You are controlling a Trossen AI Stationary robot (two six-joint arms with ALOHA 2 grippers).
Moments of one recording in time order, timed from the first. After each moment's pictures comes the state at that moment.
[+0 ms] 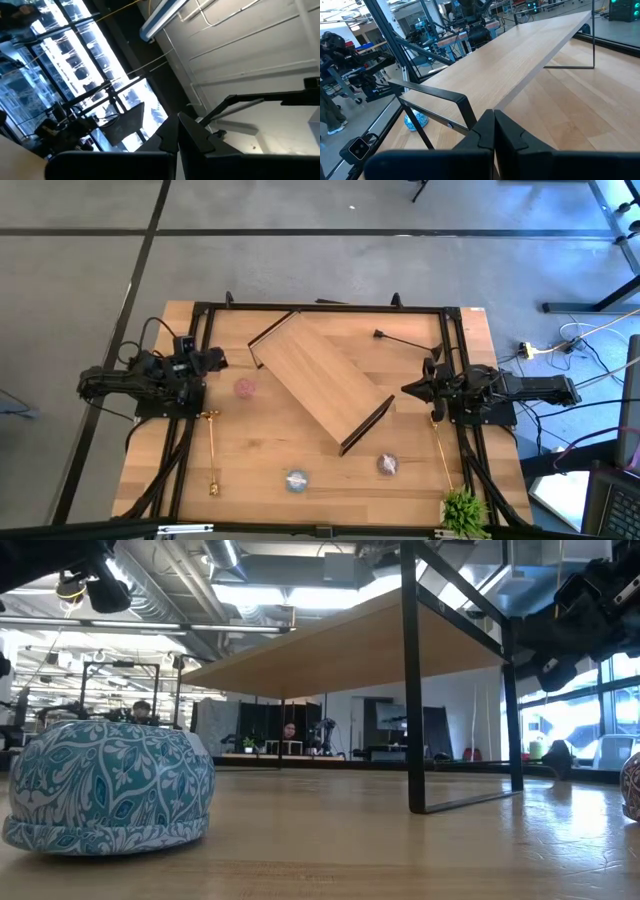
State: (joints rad) left arm -0.03 0.00 0.07 0.57 -0.19 -1.03; right arm 0.08 0.02 0.07 -0.16 0.05 0.35
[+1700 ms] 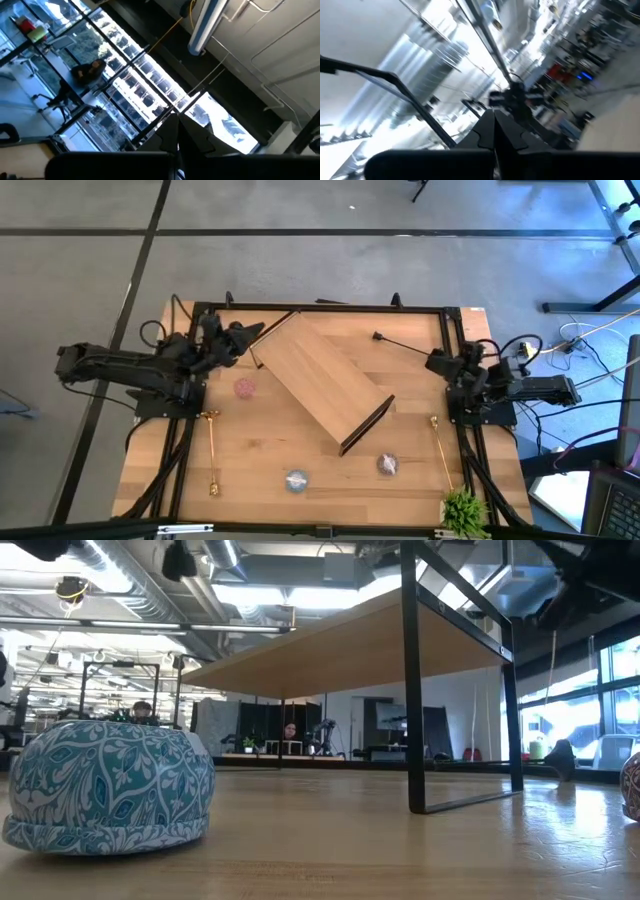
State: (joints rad) left arm 0.05 0.80 0.48 0.78 -0.36 -0.75; right arm 0.08 0.02 0.07 0.50 0.19 0.86
